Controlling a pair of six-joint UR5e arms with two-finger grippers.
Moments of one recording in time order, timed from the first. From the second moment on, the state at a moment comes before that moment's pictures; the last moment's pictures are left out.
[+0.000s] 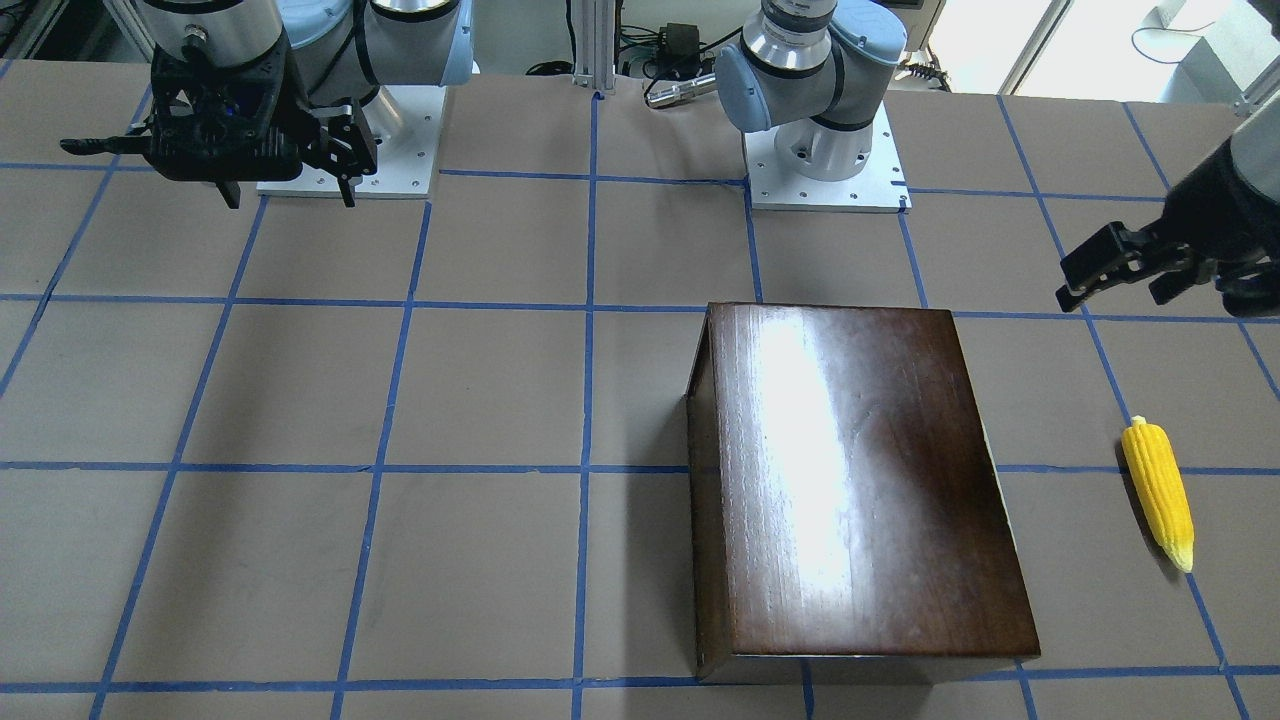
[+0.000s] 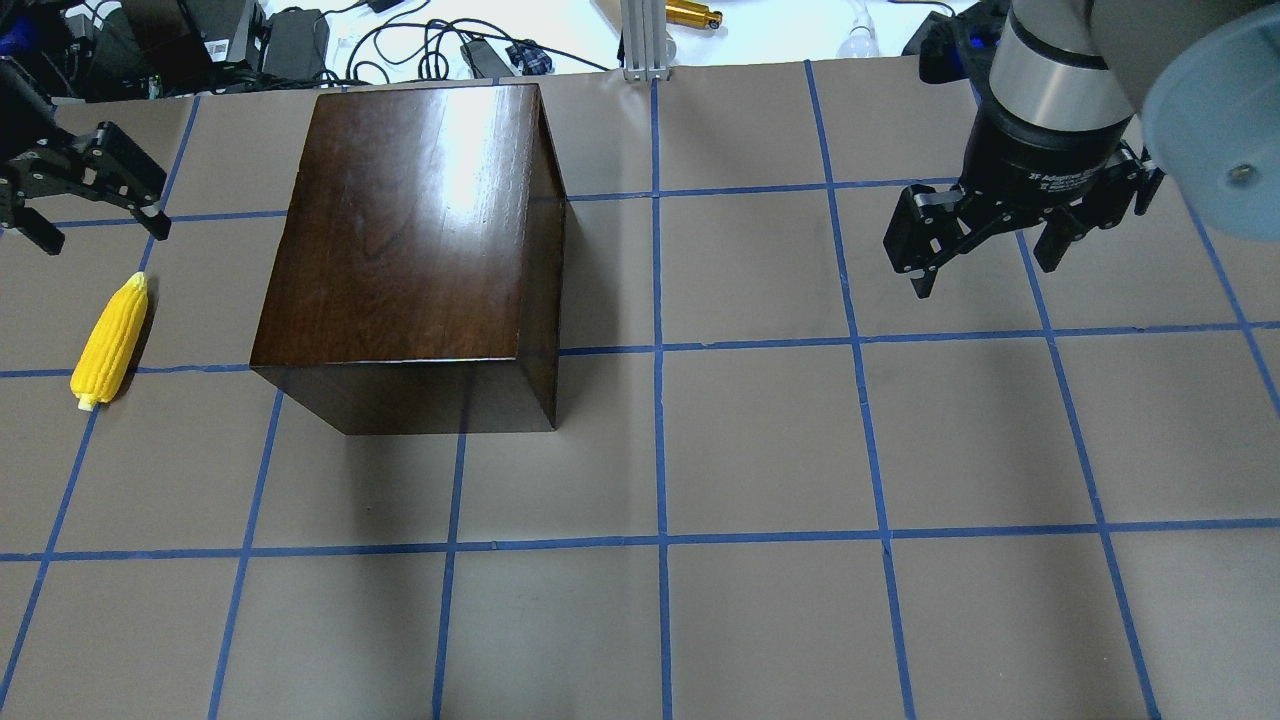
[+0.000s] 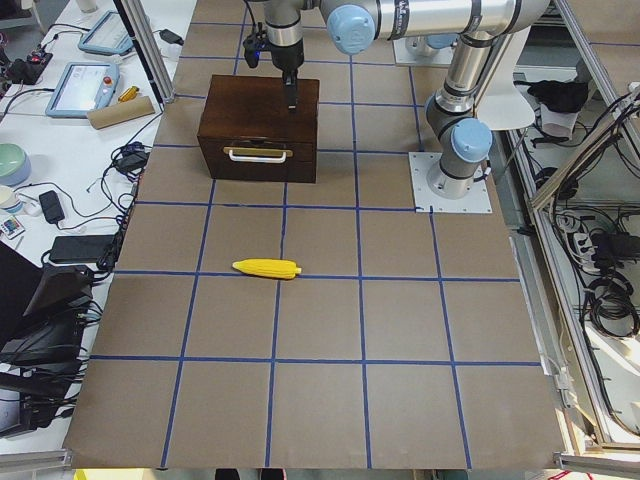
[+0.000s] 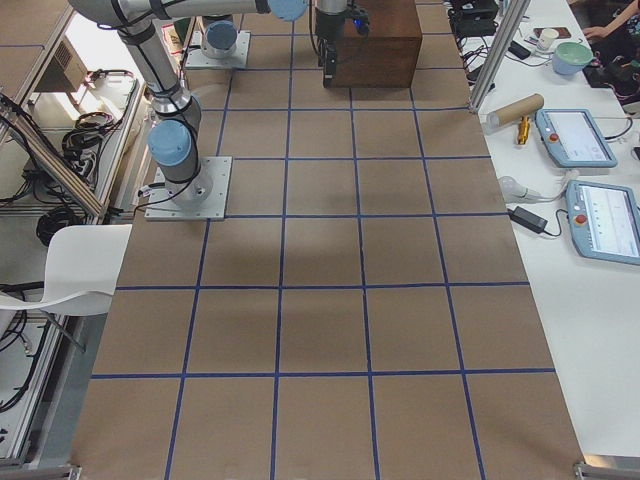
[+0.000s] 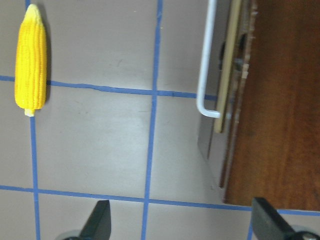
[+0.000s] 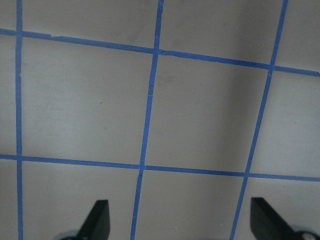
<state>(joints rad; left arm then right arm) -1.15 -1.68 -1.46 -1.65 1.60 0.32 1.61 -1.64 1.59 -1.46 -1.68 -0.08</state>
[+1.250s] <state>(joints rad) -1.09 -2.00 -1.49 -1.37 1.44 0.43 1.61 -1.64 1.59 -1.46 -1.68 -0.08</state>
